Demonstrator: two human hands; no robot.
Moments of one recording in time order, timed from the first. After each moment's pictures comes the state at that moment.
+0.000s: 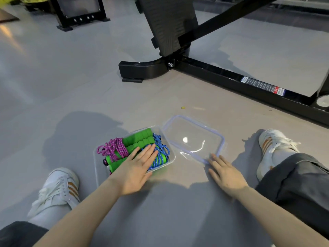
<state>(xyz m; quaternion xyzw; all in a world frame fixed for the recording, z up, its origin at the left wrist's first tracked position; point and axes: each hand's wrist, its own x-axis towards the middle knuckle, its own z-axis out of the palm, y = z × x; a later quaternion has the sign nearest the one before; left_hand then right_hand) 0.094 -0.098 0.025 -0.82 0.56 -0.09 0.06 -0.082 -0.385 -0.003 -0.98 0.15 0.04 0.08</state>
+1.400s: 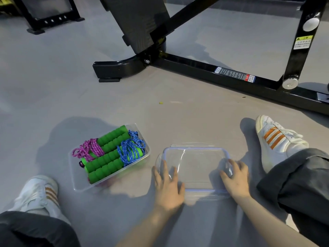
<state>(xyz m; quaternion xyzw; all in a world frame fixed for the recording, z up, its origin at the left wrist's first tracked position) -0.055 -0.217 -0.030 -0.93 0.34 0.08 -0.07 -0.166 -0.407 -0.018 -0.79 0.49 -0.13 0.35</state>
